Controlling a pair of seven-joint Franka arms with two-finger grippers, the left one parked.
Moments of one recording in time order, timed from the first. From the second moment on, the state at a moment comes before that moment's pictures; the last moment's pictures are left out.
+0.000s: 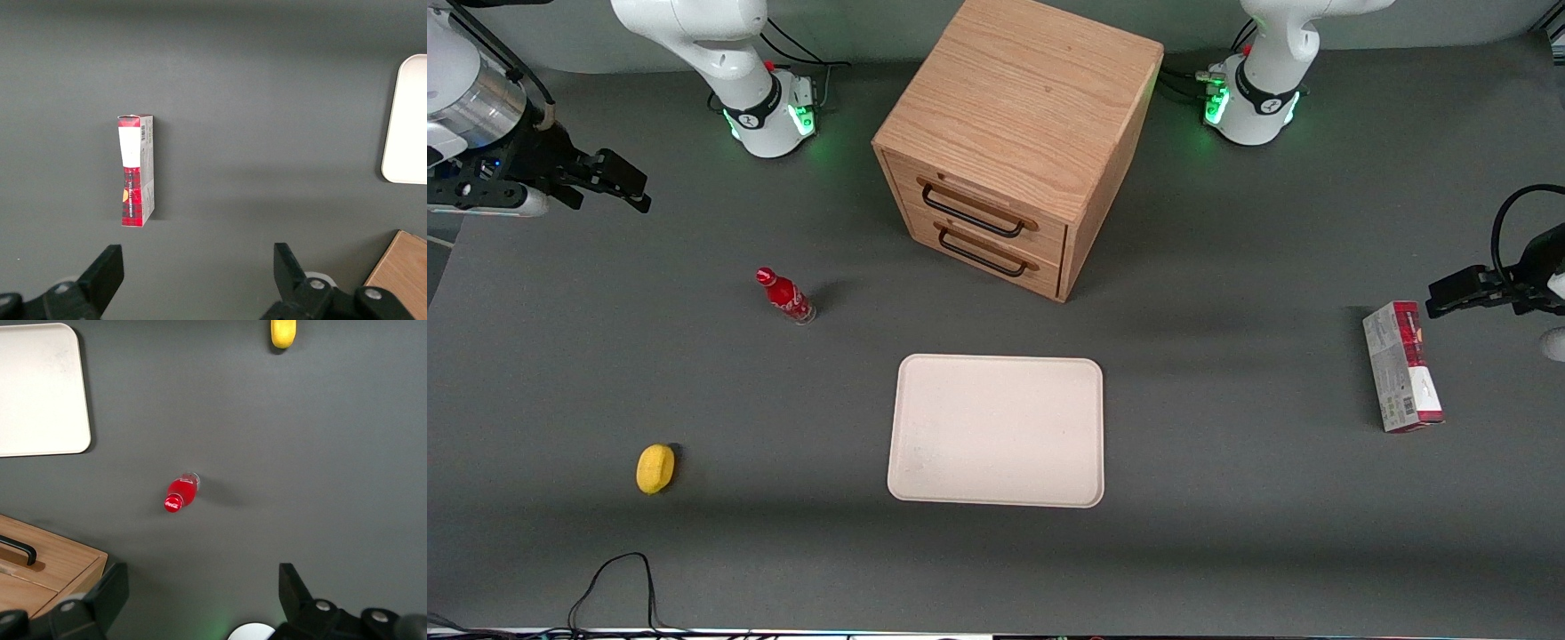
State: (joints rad) arm -0.08 -0.28 0.14 -1.92 0.05 1.62 0.16
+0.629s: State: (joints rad) arm -0.05 -0.15 0.22 -1.79 0.05 1.62 0.15
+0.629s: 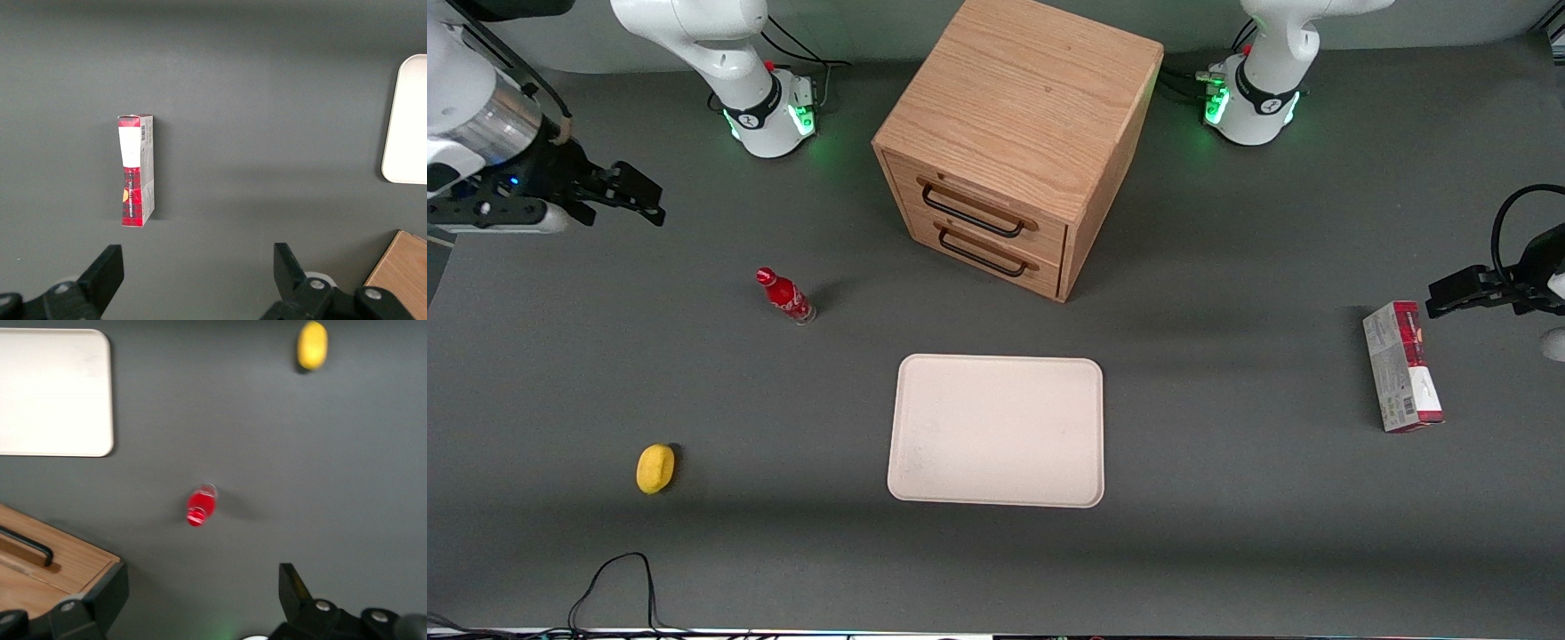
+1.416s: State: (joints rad) arm -0.03 0.27 0.88 -1.42 -0.06 1.52 0.10
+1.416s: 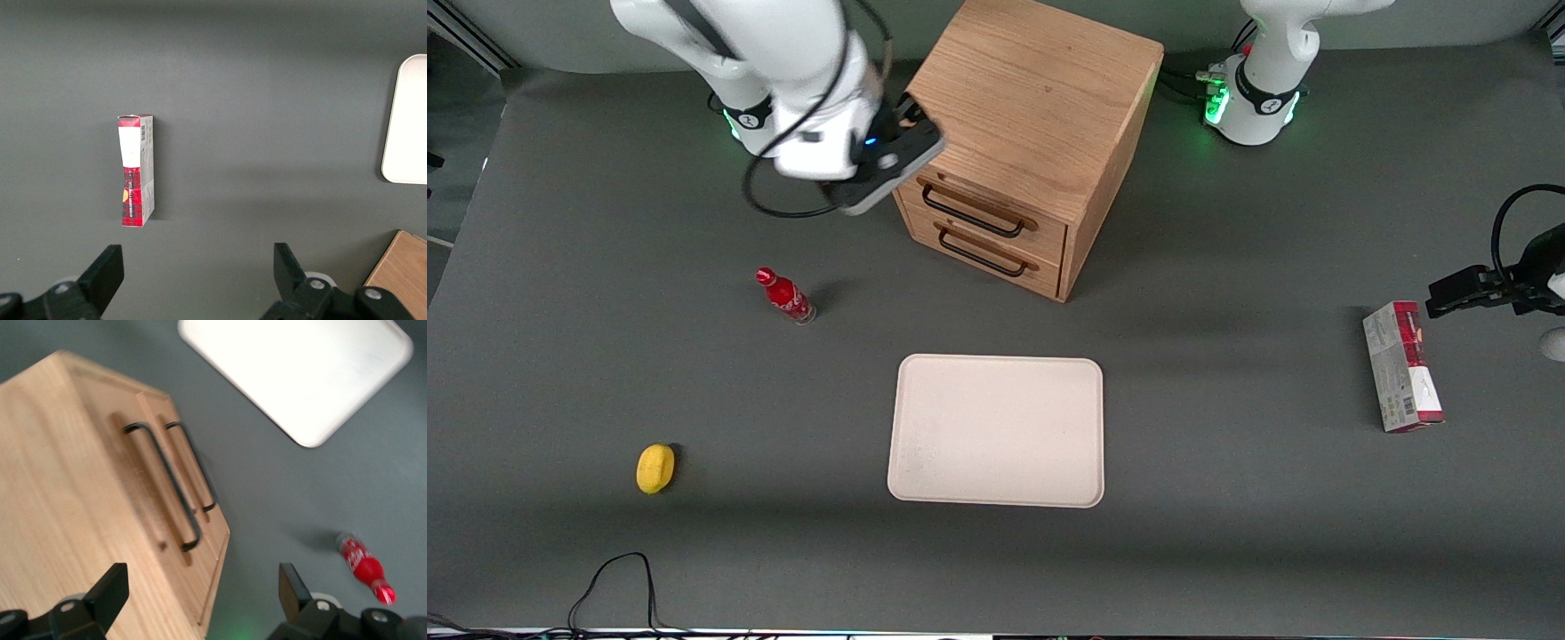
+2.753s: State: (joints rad) arm -0.03 0.58 0.92 -1.53 -0.11 1.74 -0.20
